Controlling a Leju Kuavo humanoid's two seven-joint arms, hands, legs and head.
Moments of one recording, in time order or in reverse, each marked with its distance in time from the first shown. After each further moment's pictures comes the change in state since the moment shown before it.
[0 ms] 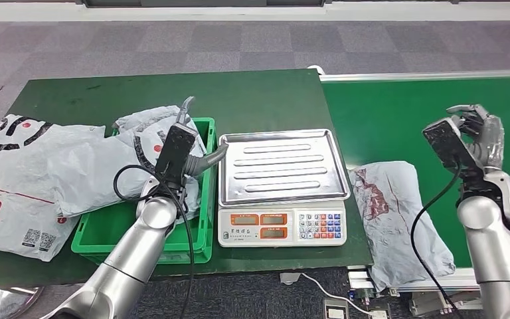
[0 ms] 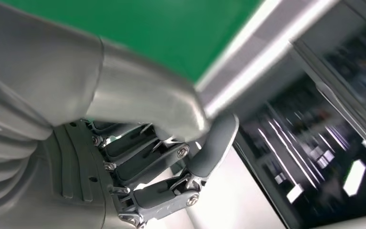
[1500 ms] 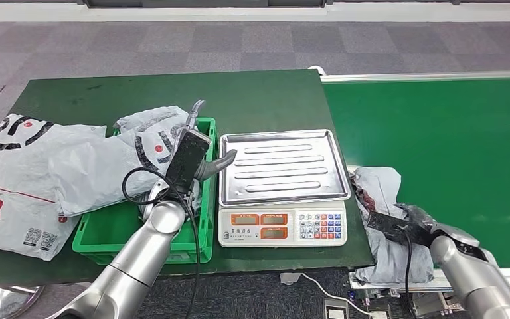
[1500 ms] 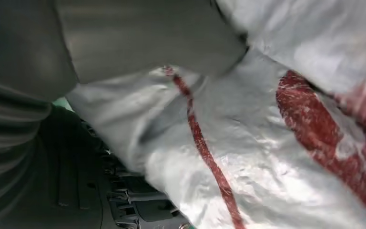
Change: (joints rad) left arm 0.013 -0.014 -0.029 0.005 -0.060 0.012 0.008; right arm -0.030 -0.015 0.254 0.557 0.264 0.526 -0.006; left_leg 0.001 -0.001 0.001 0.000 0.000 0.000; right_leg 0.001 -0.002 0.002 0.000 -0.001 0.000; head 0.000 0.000
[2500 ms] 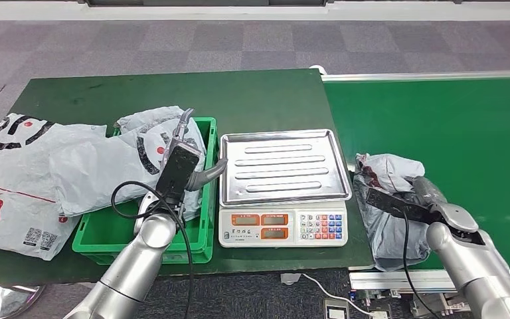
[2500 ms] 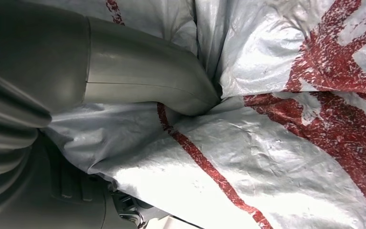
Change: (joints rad) left arm 0.094 0.040 0.008 -0.123 -0.031 0.010 0.013; right arm -0.037 -0.001 0.035 -0.110 0.084 -0.271 0.090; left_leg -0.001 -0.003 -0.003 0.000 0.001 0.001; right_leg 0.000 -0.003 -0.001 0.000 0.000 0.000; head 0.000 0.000
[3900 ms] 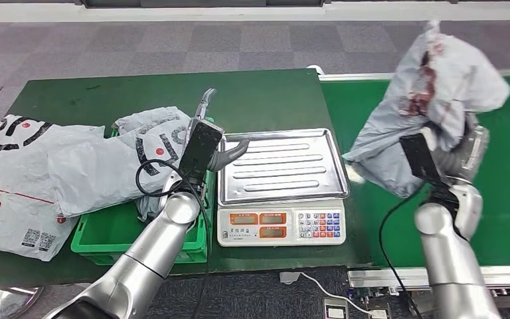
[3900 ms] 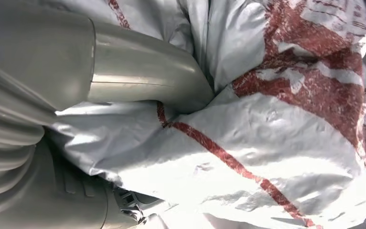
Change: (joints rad) left arm -0.170 -0.123 -0.005 0.225 0.043 0.051 -0.070; right arm 0.058 0.264 -0.348 -0.389 -0.169 -0.580 -0.175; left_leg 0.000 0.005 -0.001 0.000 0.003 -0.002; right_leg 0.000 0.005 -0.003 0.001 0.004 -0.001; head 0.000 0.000
